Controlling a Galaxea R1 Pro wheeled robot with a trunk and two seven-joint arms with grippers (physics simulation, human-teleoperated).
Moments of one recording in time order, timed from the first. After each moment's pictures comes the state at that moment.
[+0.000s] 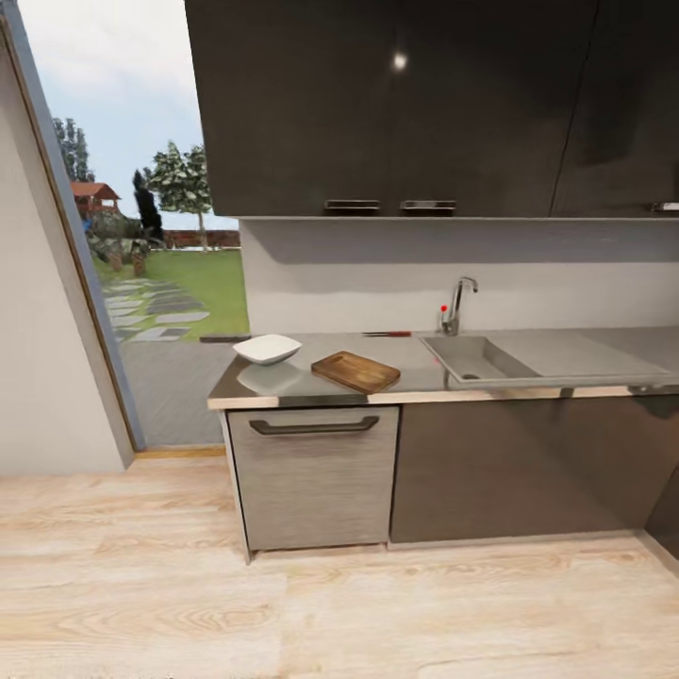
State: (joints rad) left arm 0.00 0.02 0.00 -0.39 -0.01 -0.35 0.09; right arm -0.01 0.02 0.01 -0.51 0.00 -0.35 -0.05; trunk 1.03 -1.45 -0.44
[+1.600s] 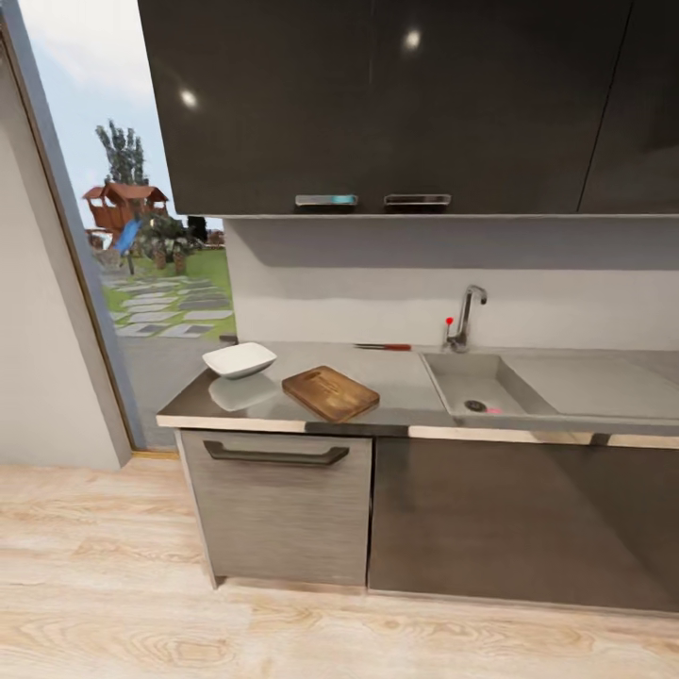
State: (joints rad) left arm 0.00 0.02 0.00 -0.37 -0.01 -0.35 0.09; right arm -0.01 0.02 0.01 -0.50 0.00 -0.35 -0.05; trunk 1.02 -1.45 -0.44
